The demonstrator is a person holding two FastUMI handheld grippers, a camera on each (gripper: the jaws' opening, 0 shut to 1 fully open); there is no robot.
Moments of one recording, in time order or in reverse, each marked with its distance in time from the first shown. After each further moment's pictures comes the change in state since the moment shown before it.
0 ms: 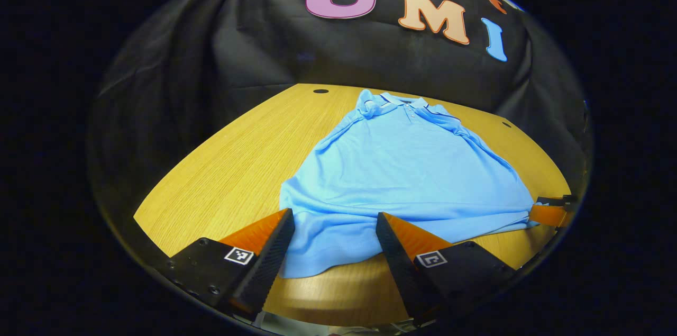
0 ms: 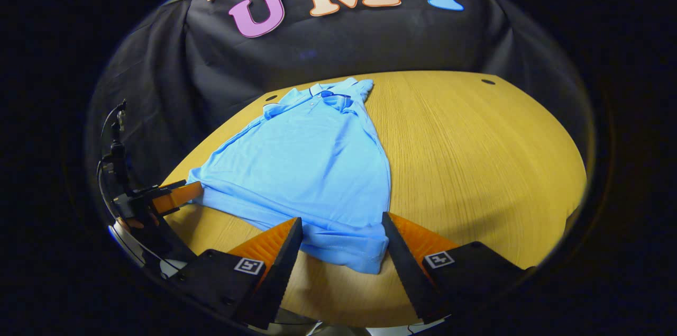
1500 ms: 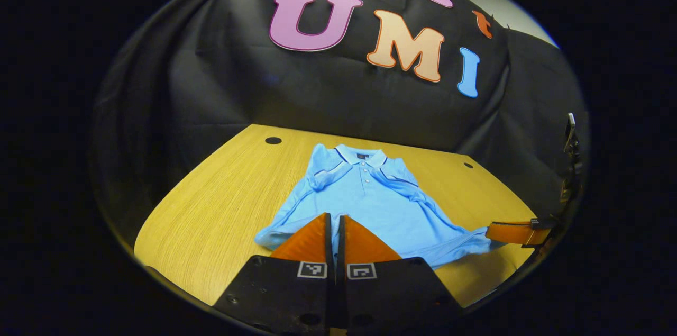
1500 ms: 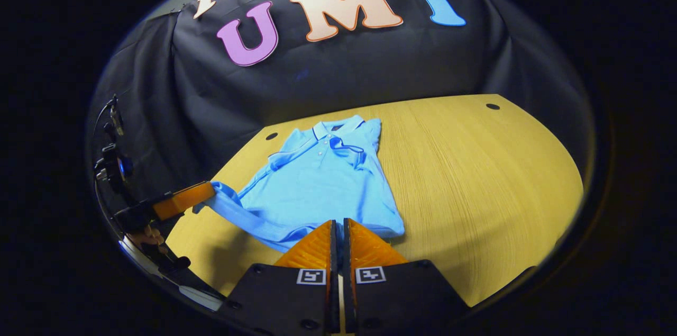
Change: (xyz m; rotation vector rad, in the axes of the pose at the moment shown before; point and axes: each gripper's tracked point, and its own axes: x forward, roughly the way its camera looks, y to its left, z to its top) left arm 0.041 -0.050 0.165 -0.027 -0.161 -0.237; right arm 0.031 0.045 0.135 0.120 -0.102 -0.010
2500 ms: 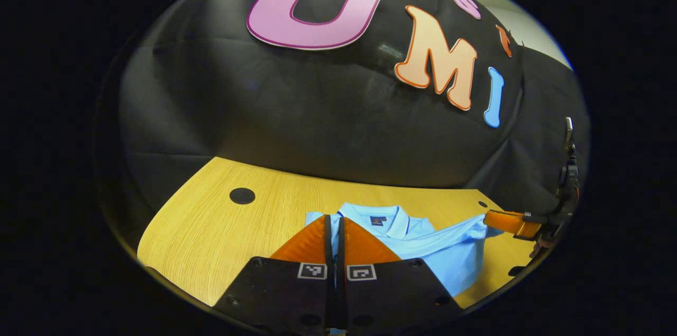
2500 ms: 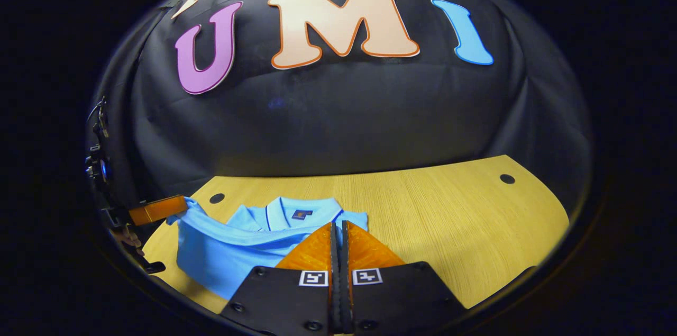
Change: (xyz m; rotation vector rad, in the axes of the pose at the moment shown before) left arm 0.213 0.054 0.091 -0.038 -0.039 -0.092; right arm 0.219 -0.029 0.175 -0.067 -0.182 -0.155
